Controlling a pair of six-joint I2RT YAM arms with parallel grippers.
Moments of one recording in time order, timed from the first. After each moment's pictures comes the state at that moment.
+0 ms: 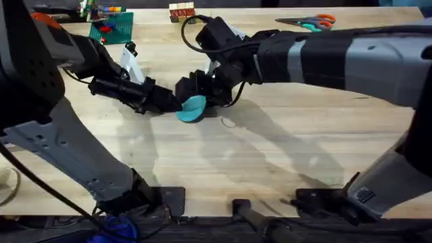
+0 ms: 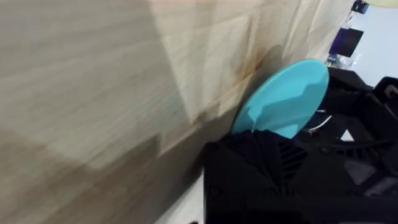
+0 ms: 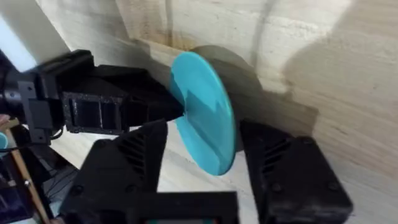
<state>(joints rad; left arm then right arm) 0.35 2.03 1.08 -1.13 0.90 0.46 0.77 1.92 1.30 -0.44 -0.35 0.80</state>
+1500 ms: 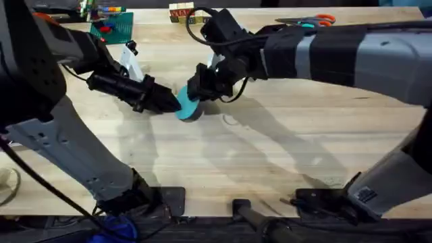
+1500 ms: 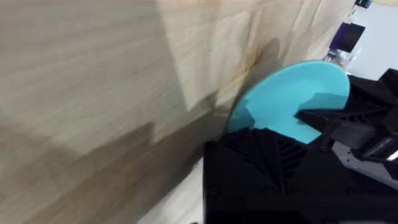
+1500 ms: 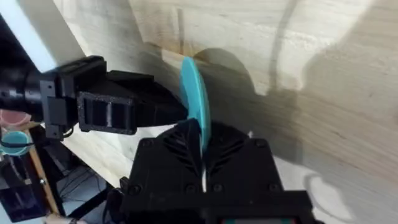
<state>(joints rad) 0.35 2.04 1.14 -1.20 0.87 0.45 0.74 1.90 1.30 -0.43 -0.37 0.80</state>
